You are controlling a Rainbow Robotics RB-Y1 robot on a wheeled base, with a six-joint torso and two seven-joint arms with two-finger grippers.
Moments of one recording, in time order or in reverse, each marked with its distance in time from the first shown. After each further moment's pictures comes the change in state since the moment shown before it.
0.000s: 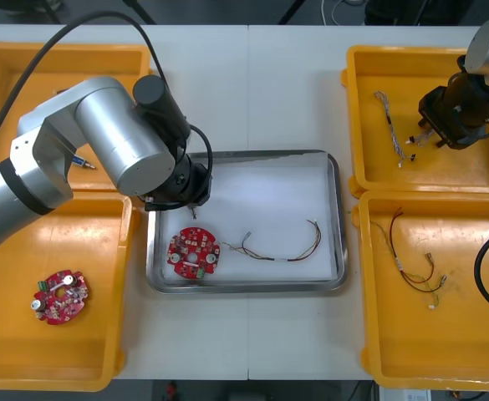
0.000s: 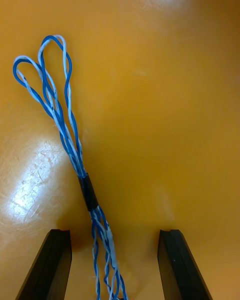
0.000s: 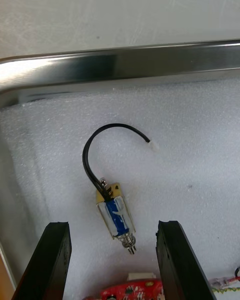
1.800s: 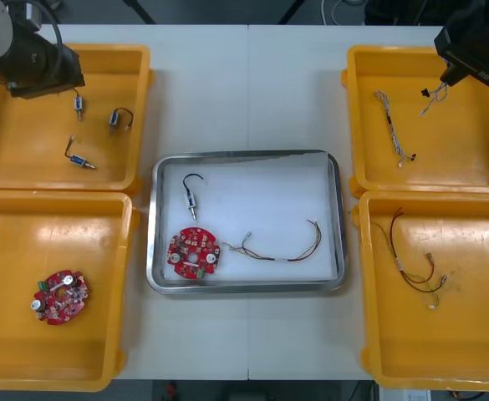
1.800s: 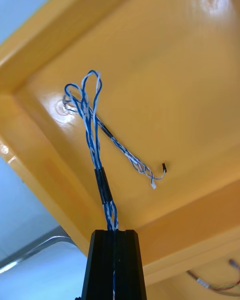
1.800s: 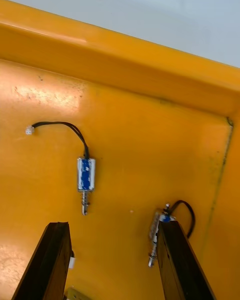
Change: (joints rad) right arm 0.129 -0.022 0.064 -0.936 -0.207 0.740 0.143; left arm -0.101 0.116 0.481 0.578 0.006 -0.252 -0.471
